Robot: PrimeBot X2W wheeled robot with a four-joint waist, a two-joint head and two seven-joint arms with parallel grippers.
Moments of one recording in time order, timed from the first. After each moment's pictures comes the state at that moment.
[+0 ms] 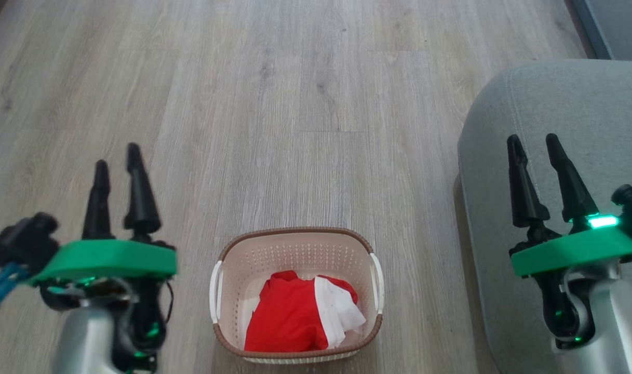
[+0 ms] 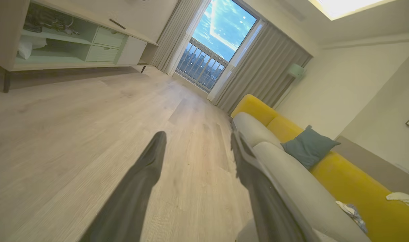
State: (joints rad) left arm -0.10 0.04 -0.03 -0.16 -0.70 0.21 -0.11; right arm -0.13 -0.11 0.01 -0.03 0.50 0.13 -0.10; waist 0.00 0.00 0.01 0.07
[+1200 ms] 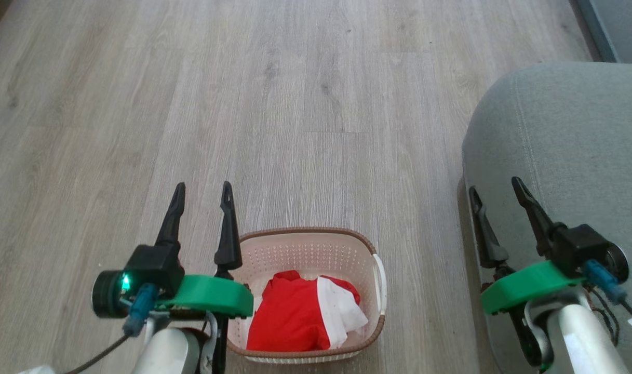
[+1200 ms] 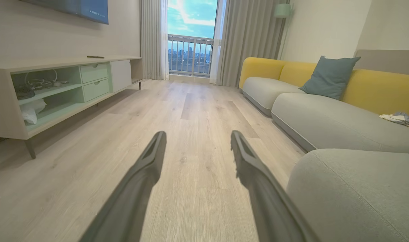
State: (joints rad) left arm -0.08 0.07 -0.32 -0.05 -0.24 0.30 -0.21; right arm -0.09 -0.10 0.06 0.14 0.14 0.13 -0.20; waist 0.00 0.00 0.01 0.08
